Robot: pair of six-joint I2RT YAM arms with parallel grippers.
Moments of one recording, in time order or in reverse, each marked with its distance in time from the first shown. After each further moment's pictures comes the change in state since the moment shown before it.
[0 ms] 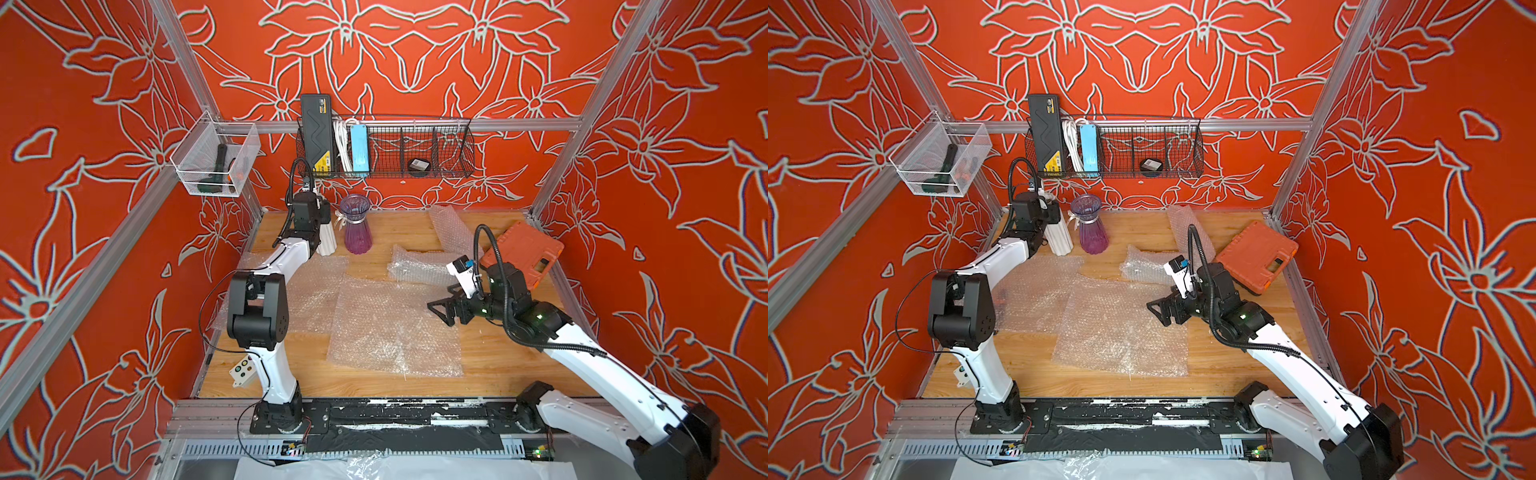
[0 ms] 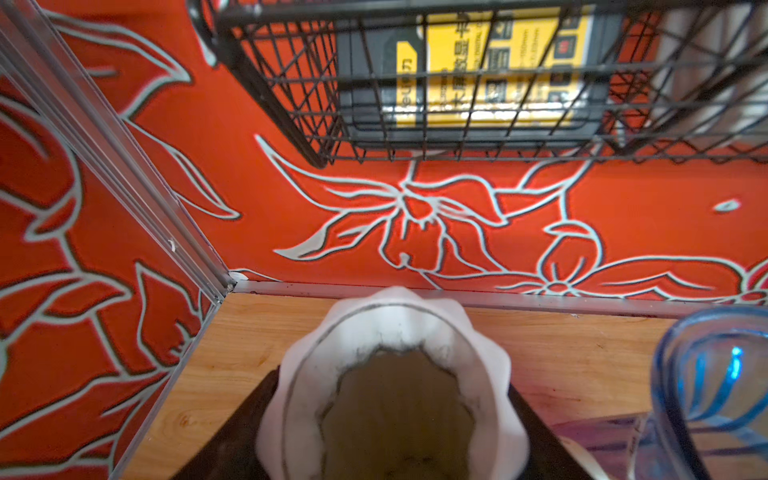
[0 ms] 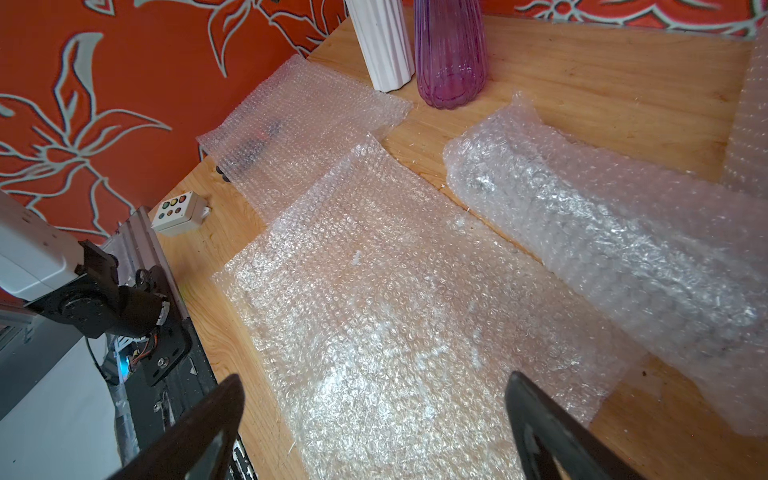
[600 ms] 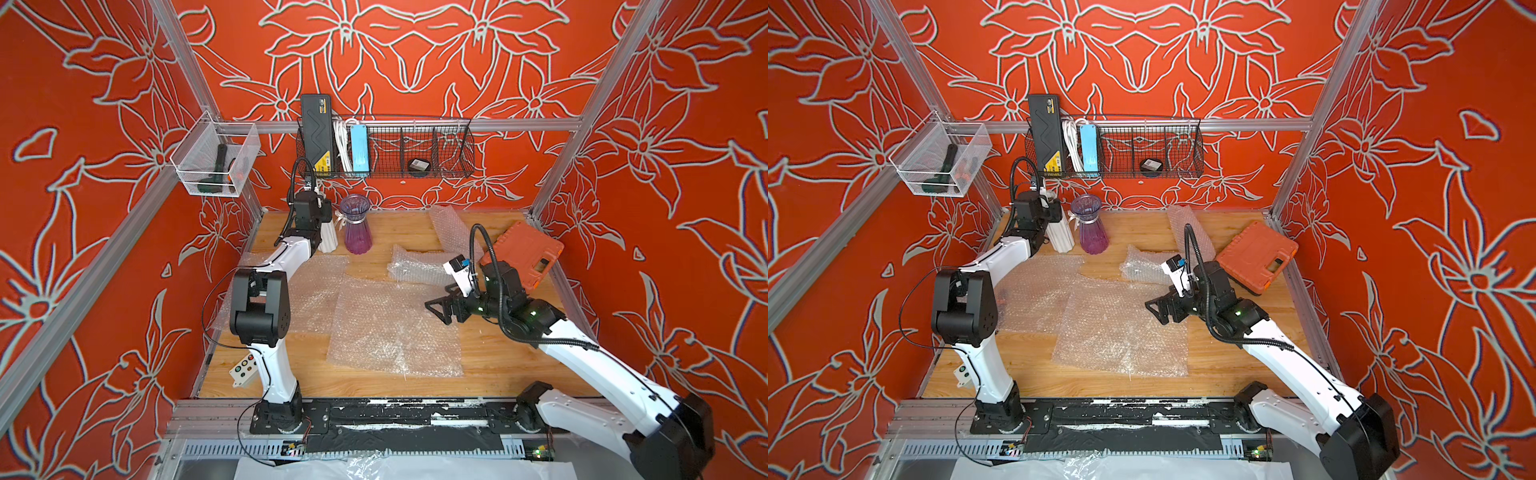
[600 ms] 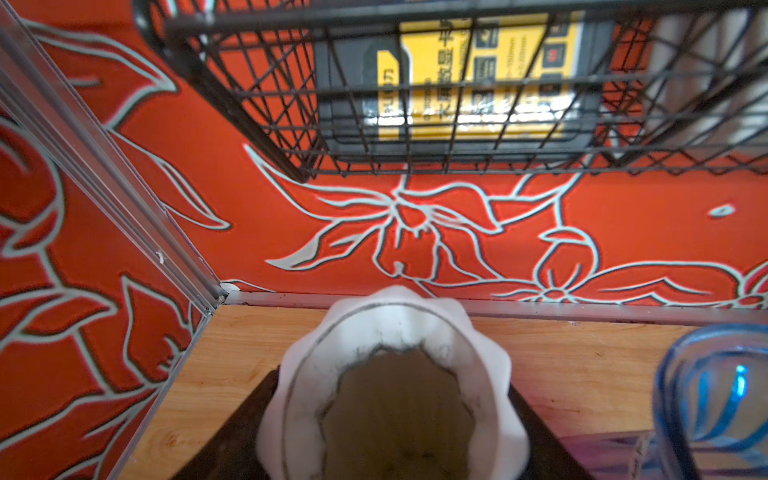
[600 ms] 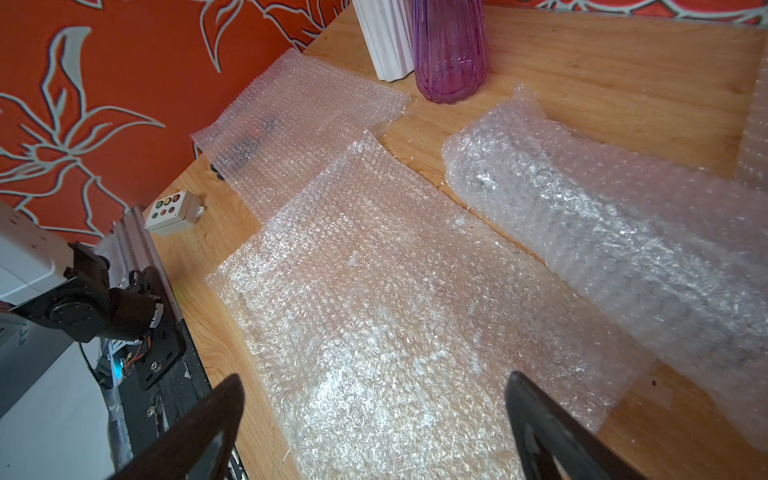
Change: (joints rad) left arm -0.006 0.023 0.010 0.027 0.010 0.010; right arm 0.000 0.031 -0.001 0.031 0.000 0.002
